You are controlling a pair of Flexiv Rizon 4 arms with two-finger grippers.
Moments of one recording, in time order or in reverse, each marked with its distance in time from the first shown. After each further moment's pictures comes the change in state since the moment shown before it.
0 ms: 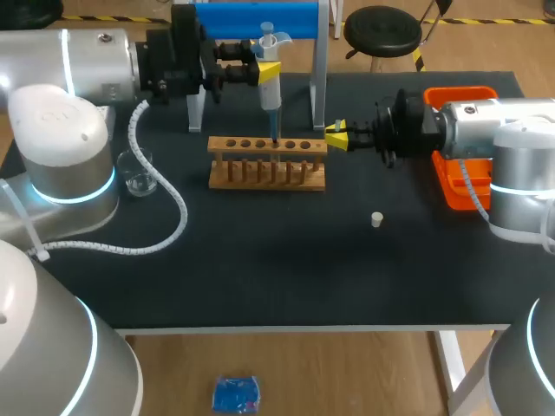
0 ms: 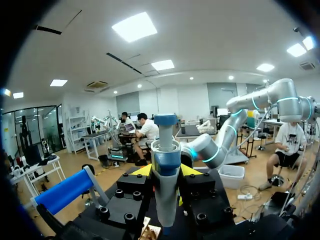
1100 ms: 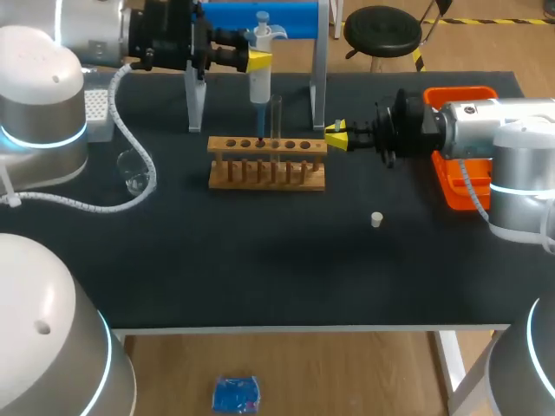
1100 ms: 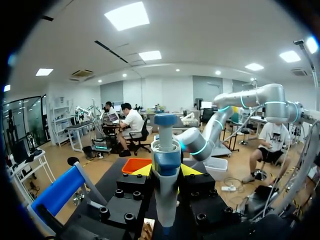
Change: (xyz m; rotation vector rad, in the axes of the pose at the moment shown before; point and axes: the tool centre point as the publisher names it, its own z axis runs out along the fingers) left arm -0.012 -0.002 -0.005 -0.093 0.164 -0.030; right arm 0.000 0.000 0.000 0.000 0.000 0.000
